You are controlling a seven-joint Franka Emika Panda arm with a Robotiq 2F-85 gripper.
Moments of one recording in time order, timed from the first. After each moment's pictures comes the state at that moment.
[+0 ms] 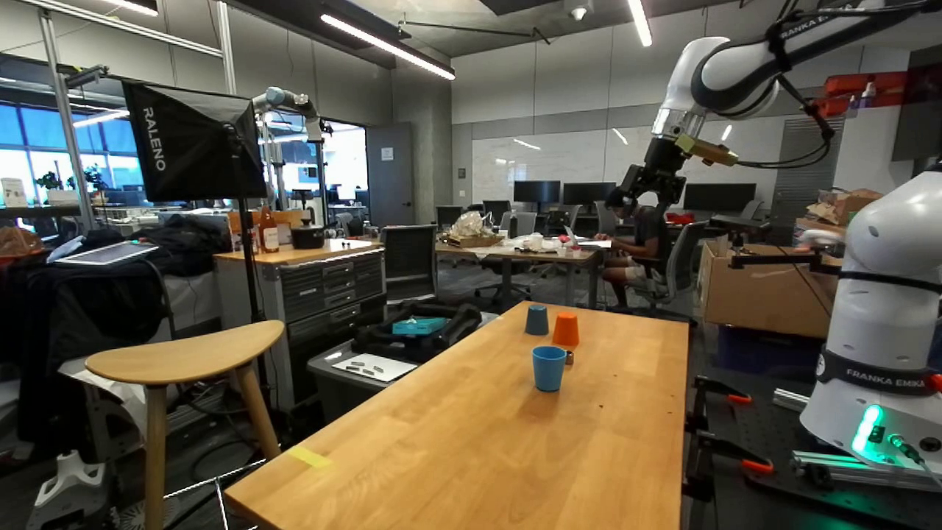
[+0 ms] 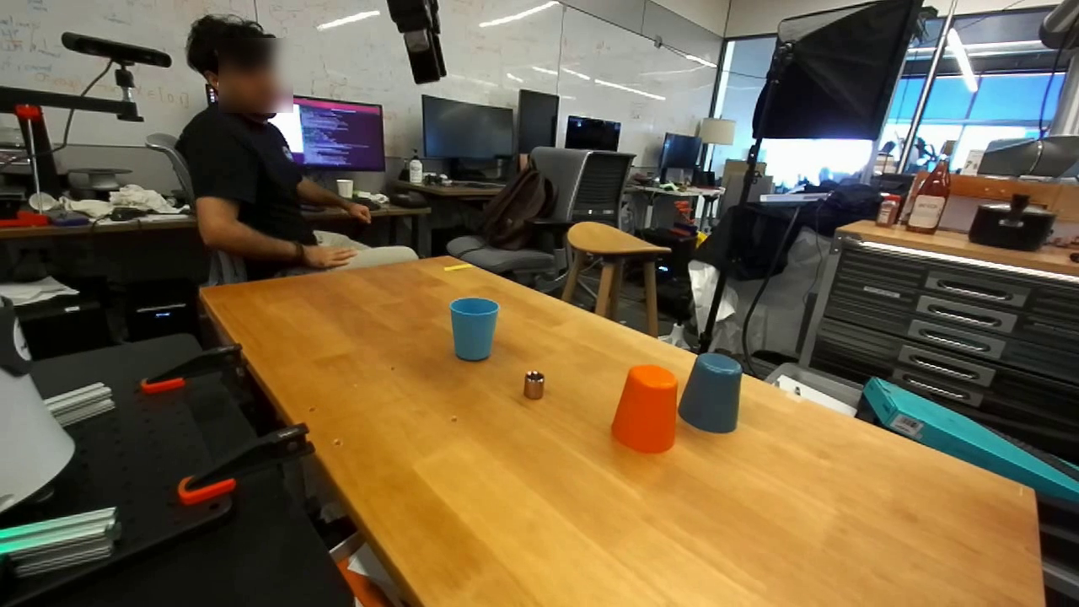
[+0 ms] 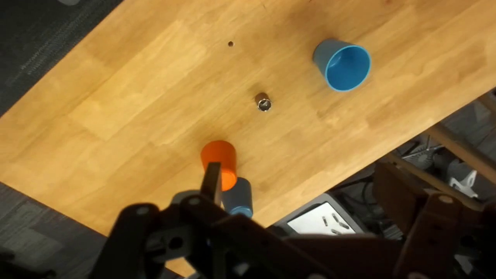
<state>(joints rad) -0.26 -0.78 -0.05 -2.67 0.02 2.16 0.32</state>
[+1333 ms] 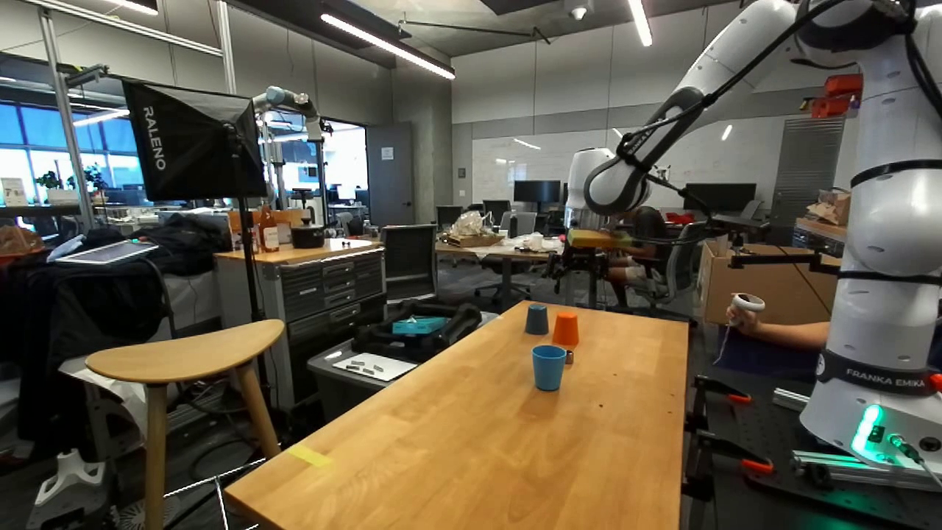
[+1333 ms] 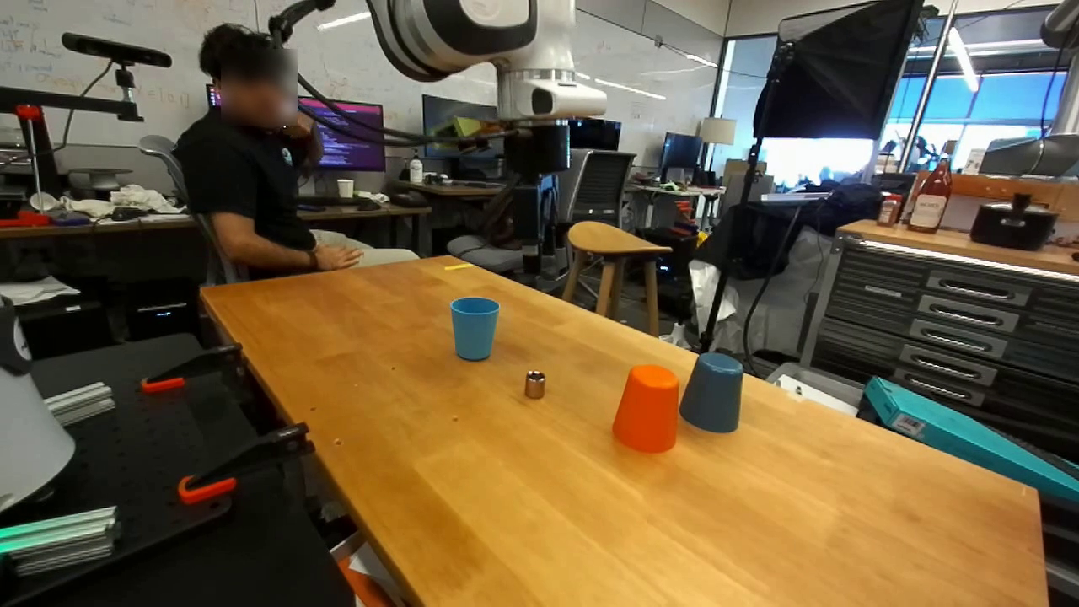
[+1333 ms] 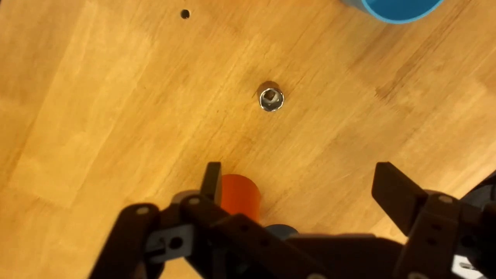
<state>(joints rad) -0.23 0.07 0.00 -2.37 -0.11 2.54 0.80</state>
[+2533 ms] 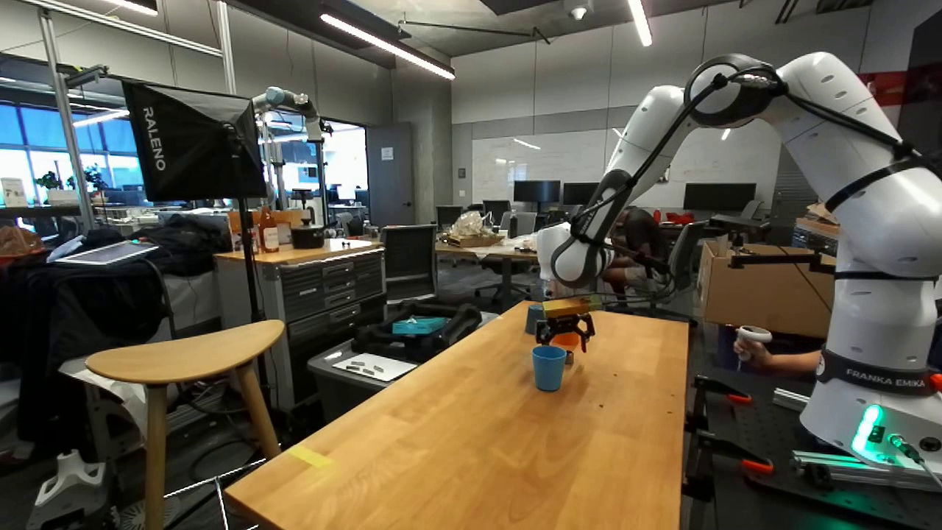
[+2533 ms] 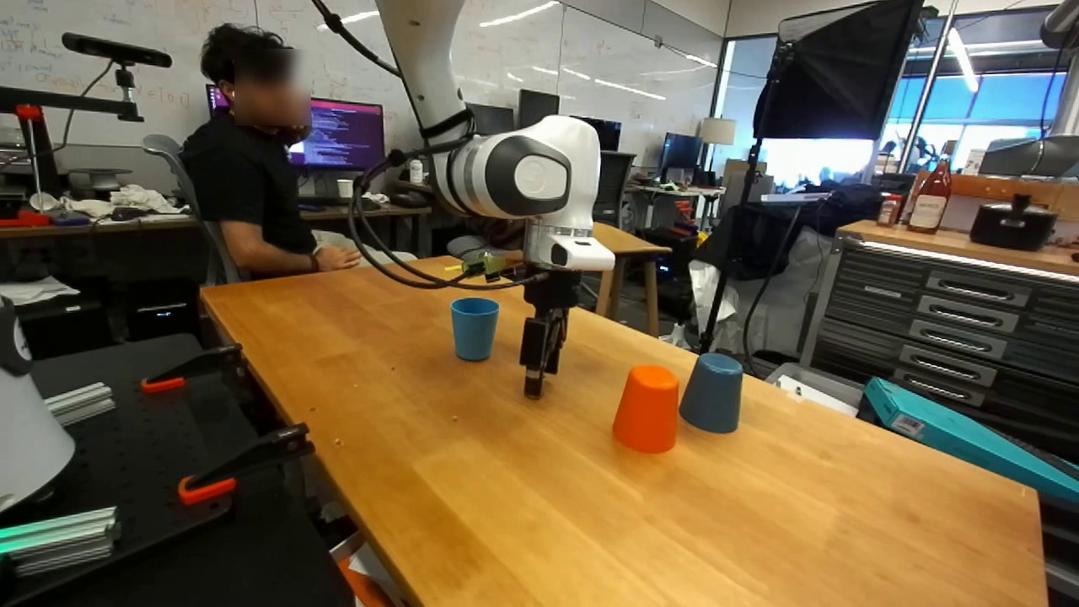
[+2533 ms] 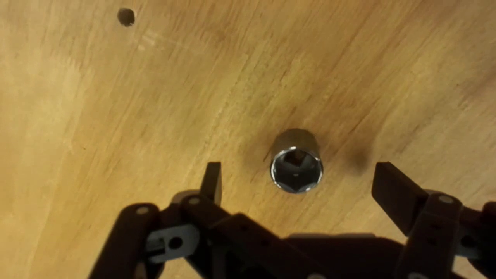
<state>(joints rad) -0.06 0.56 -0.15 -2.12 -0.09 2.58 0.92</state>
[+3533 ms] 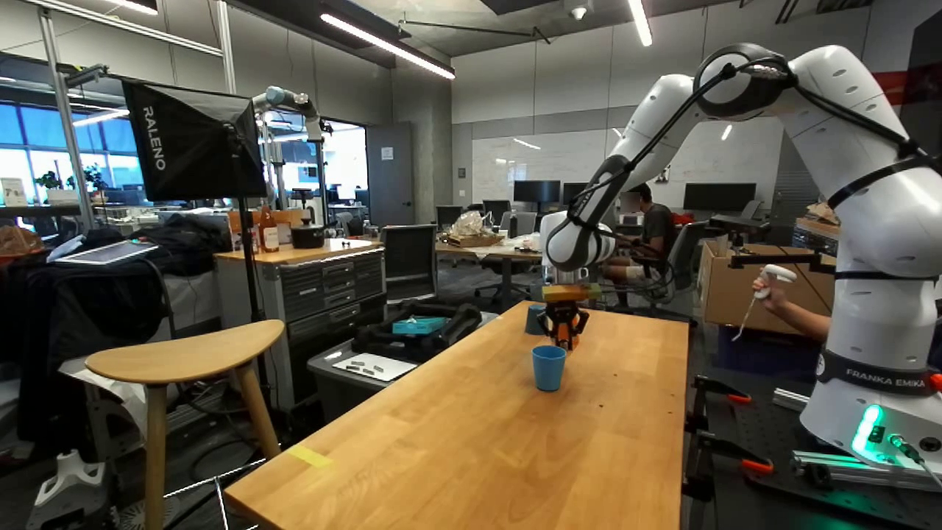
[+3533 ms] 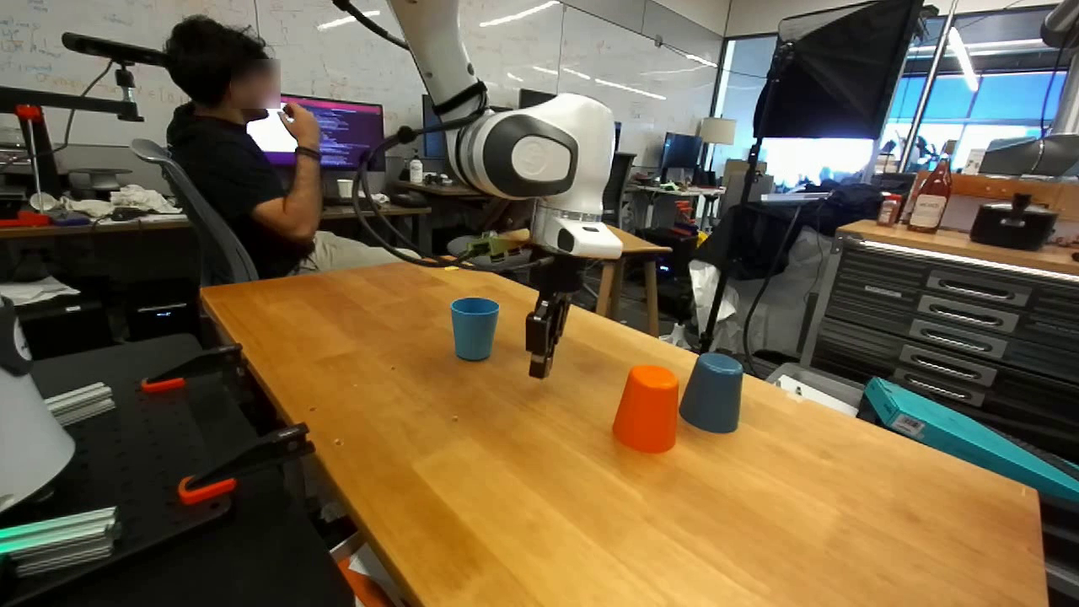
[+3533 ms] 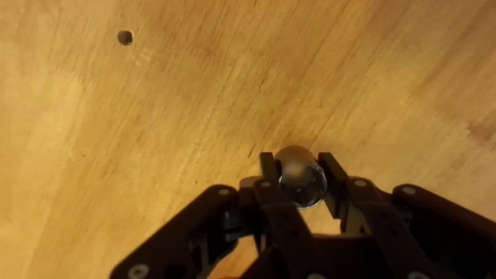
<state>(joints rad) -0.07 0.50 -0.15 -2.13 0.07 2.53 0.78</state>
